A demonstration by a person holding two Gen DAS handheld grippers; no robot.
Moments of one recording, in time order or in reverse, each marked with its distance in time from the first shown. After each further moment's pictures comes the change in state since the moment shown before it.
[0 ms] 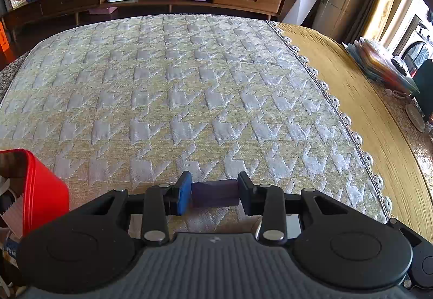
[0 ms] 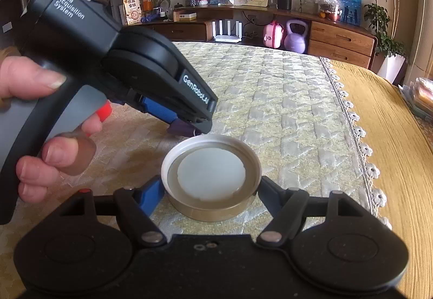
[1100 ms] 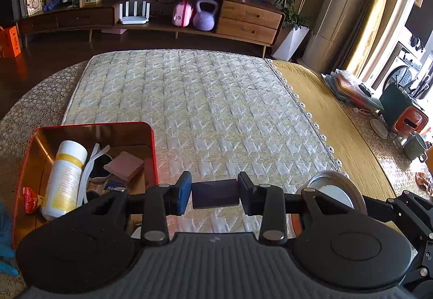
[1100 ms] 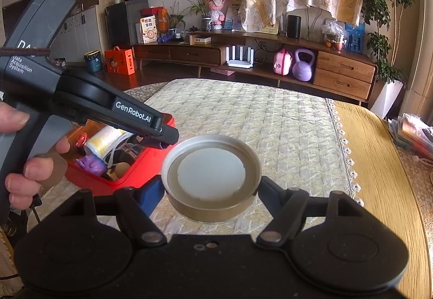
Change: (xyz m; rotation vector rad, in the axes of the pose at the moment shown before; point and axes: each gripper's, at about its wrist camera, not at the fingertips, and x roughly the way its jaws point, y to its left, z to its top) left arm -0.156 0.060 -0.051 -0.029 -0.123 -0.043; right arm -0.107 0.071 0.027 -0.047 -0.082 0.014
